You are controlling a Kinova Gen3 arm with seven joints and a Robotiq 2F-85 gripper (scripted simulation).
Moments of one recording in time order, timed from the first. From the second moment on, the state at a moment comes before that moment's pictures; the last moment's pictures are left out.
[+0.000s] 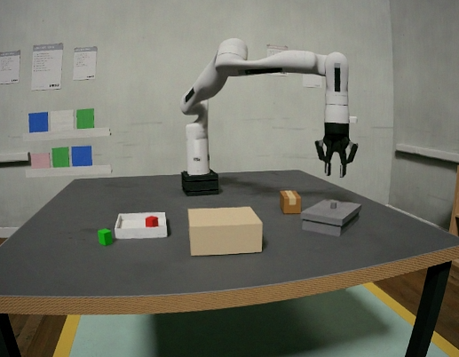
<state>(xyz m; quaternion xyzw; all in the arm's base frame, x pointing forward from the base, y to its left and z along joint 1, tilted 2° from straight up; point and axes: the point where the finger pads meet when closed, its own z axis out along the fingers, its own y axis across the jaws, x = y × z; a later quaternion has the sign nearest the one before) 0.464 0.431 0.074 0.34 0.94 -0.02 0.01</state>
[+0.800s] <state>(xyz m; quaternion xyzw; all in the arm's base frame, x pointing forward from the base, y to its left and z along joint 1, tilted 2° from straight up) 0.464 0.429 0.020 0.34 0.94 -0.02 0.01</state>
